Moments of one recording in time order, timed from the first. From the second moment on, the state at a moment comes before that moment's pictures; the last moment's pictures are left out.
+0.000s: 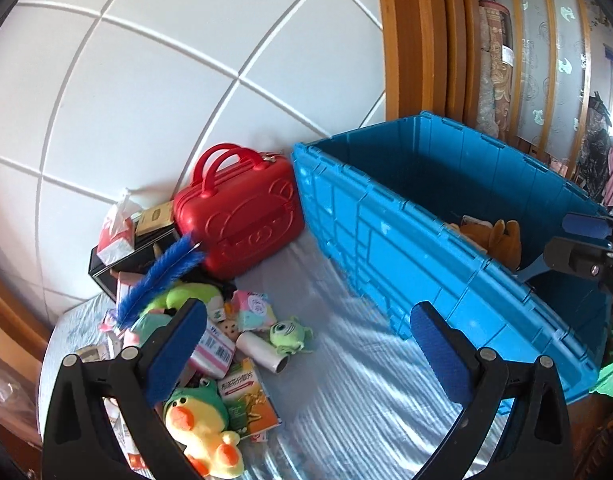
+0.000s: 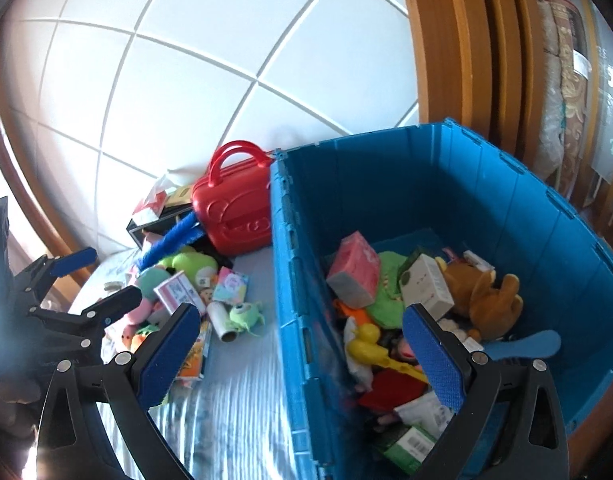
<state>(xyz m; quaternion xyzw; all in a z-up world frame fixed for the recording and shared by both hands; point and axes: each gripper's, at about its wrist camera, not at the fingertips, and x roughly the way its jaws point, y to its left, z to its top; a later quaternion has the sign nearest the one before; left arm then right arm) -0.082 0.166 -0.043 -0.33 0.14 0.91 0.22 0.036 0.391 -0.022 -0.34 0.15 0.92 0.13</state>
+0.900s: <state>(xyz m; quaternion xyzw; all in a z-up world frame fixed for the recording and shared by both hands) -0.086 -0.095 -0.193 -0.47 0.11 0.87 0.07 -0.076 0.200 -0.116 -0.44 0.09 0.89 0.04</state>
